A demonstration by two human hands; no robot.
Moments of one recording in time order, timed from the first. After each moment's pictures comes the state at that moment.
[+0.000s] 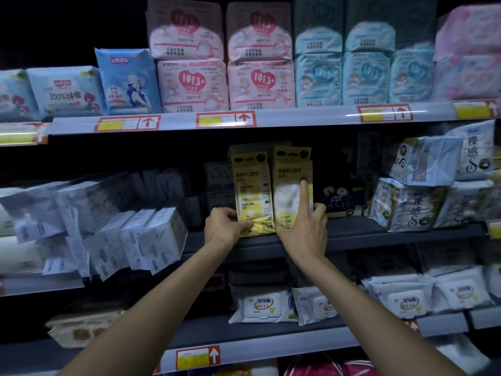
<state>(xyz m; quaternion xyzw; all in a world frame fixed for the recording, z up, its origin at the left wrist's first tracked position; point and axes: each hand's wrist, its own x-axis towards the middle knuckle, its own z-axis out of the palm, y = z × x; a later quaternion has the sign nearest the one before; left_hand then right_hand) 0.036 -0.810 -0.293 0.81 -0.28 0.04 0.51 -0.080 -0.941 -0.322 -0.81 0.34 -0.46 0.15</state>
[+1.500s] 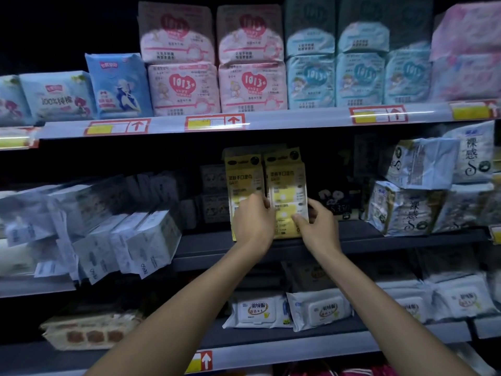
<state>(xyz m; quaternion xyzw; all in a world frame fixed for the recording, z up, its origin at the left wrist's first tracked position) -0.036 -0.863 -0.269 0.82 -0.32 0.22 0.42 -0.105 -0.985 -0.314 -0.74 0.24 -0.48 0.40</state>
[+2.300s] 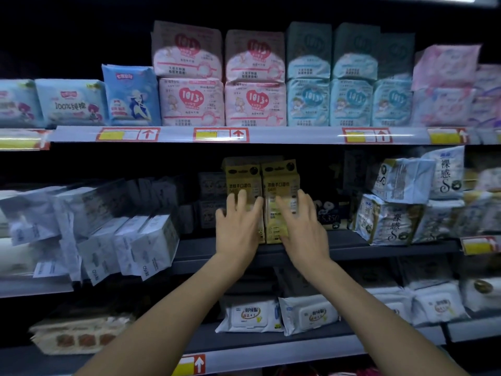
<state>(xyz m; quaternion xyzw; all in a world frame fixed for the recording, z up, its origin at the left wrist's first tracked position) -0.019 -0.829 -0.279 0.84 -0.39 0.36 0.11 -0.118 -0.945 -0.295 -0.88 0.27 -0.38 -0.06</state>
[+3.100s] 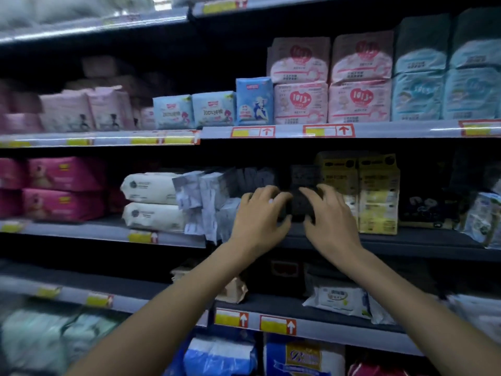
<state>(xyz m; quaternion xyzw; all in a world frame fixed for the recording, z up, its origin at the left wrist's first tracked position) 0.003 -0.640 -0.268 0.76 -0.43 0.45 0.18 -0.094 -0.788 -0.270 -0.90 0.12 -0.43 0.05</state>
